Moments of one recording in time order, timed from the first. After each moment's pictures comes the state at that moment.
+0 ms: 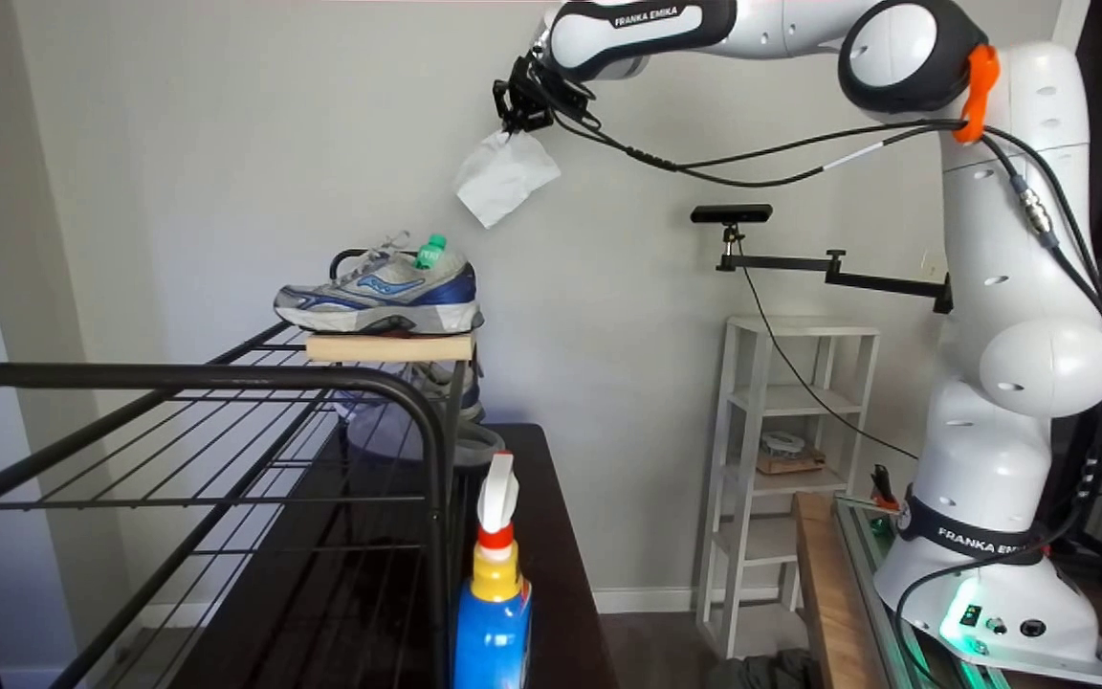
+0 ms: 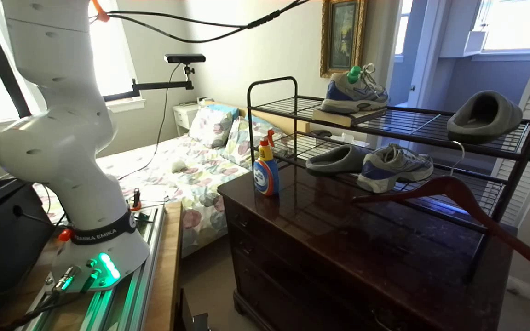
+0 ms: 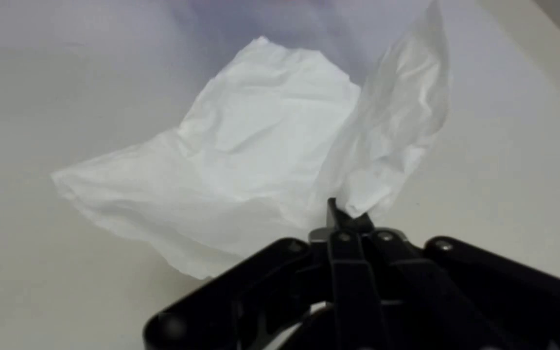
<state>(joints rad) -0.16 0.23 -0.19 -1.33 -0.19 2.43 0.80</state>
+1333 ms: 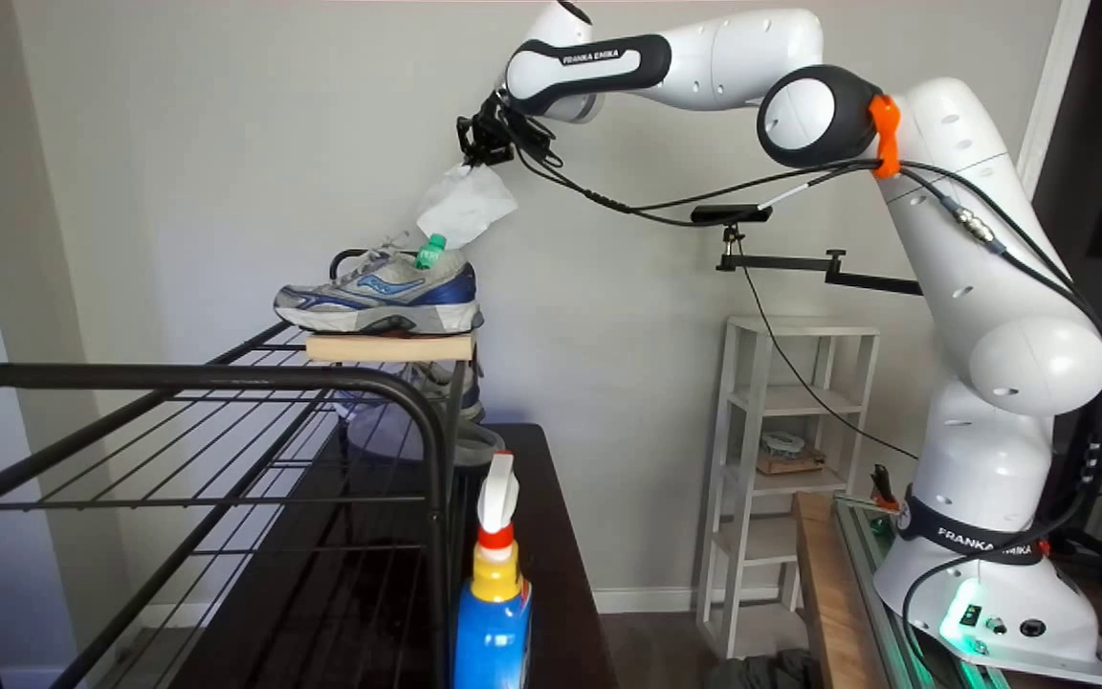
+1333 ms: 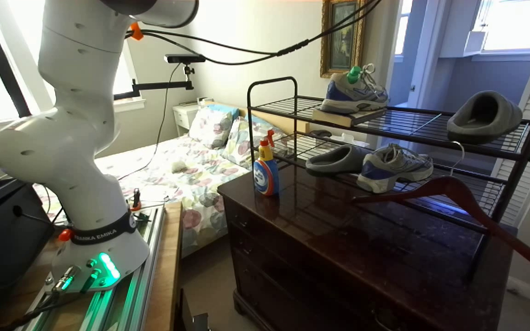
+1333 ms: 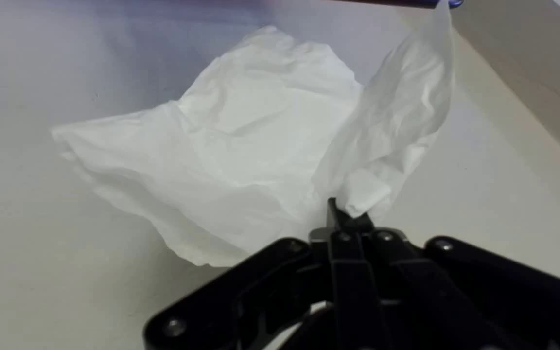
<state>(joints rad) -0.23 0.50 -0.13 -1.07 0.02 2.44 0.58</state>
